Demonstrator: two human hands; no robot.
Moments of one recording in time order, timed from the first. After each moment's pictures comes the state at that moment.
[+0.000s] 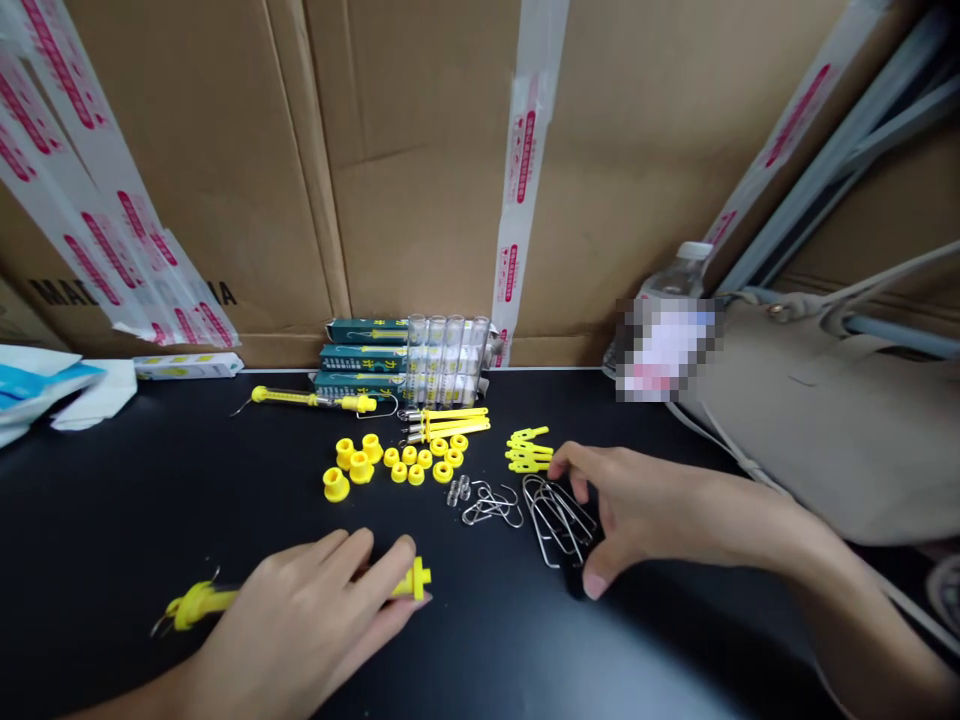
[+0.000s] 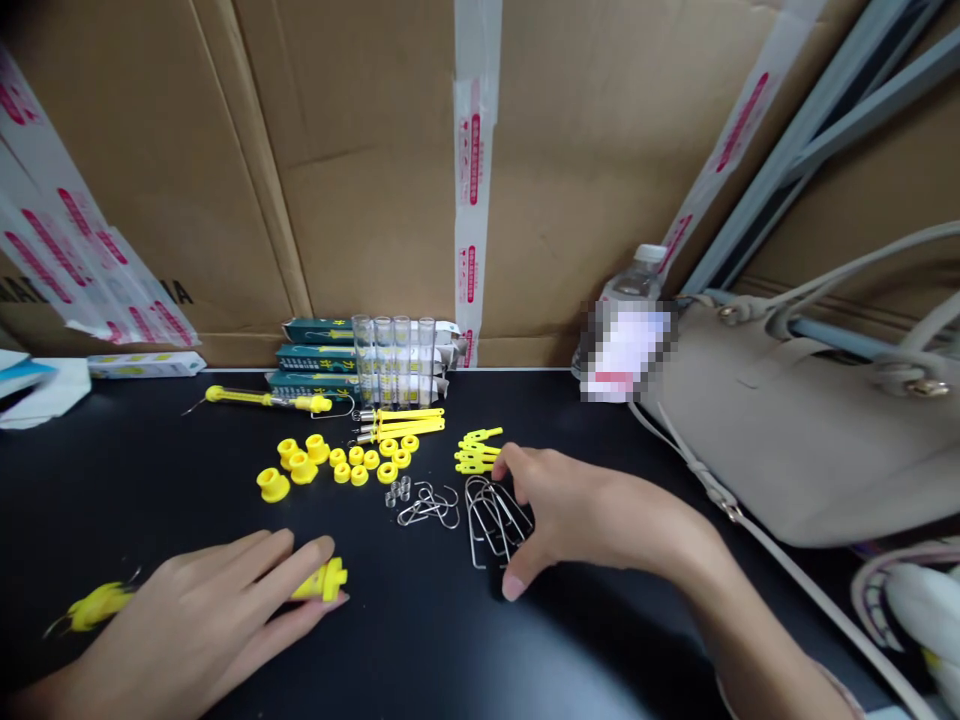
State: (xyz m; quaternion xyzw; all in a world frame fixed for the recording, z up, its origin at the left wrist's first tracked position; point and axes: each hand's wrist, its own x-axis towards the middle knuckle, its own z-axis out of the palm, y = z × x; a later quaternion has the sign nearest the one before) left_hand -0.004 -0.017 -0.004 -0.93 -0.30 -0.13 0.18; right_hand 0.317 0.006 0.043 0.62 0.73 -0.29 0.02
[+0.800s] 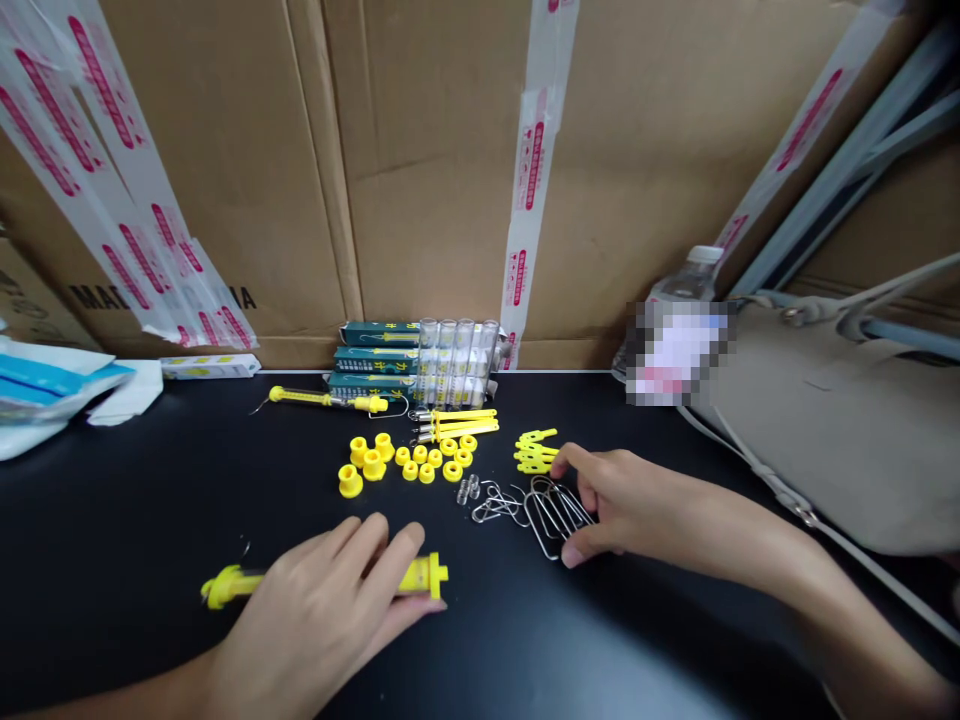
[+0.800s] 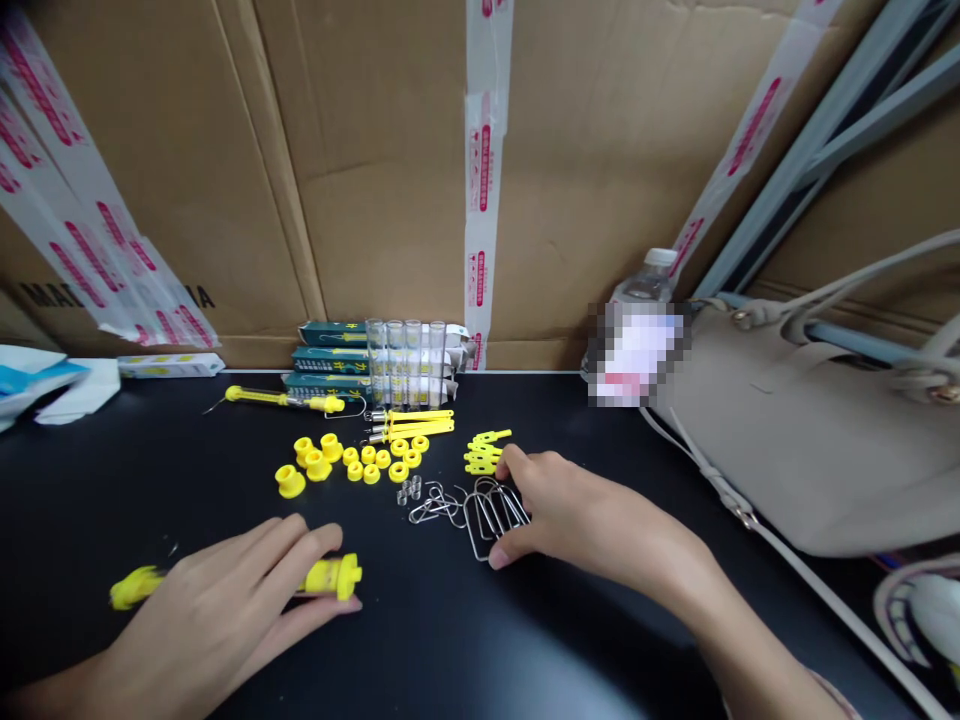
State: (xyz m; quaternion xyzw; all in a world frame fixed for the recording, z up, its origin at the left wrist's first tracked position) left_hand 0.000 -0.021 -0.006 -0.90 -0.30 -0.22 0.24; right_hand 0.316 0.009 0.026 0.62 0.75 -0.22 -0.02
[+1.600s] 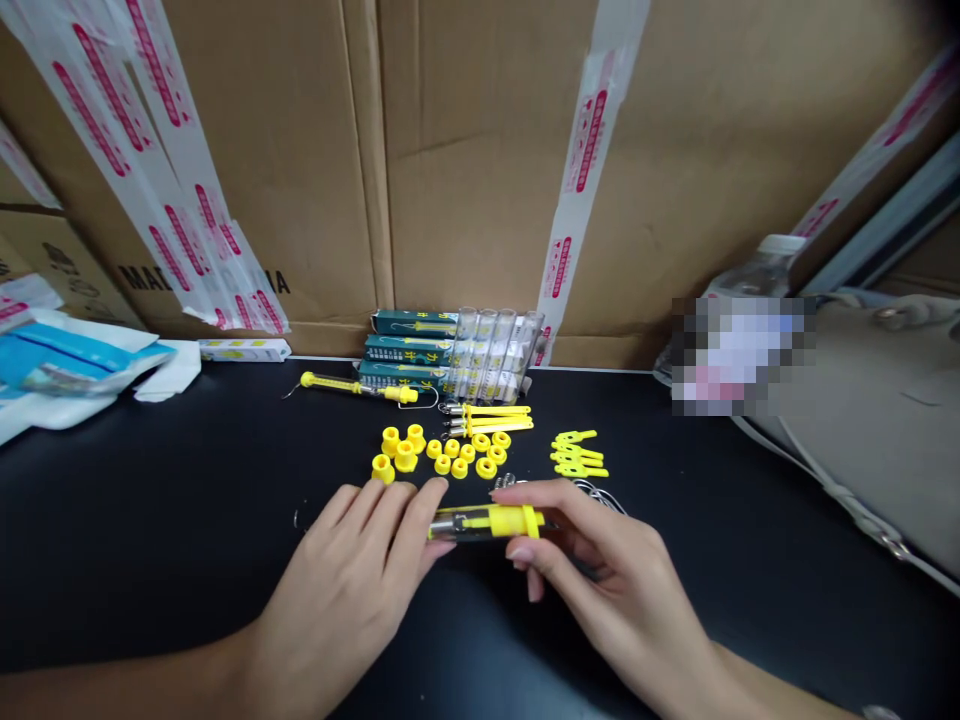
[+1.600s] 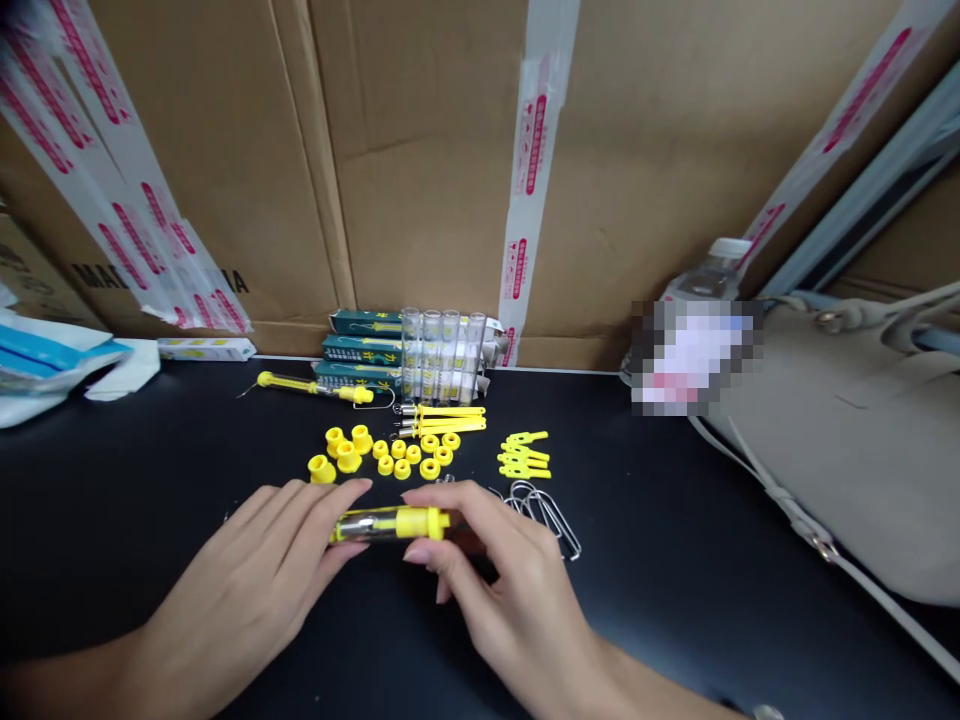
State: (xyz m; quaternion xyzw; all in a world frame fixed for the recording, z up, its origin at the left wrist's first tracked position) left_hand -0.003 -0.016 -0.008 -0.87 -0.35 -0.21 0.27; right_hand 0.217 -0.033 -0.007 0.44 0.70 -0.34 -0.45
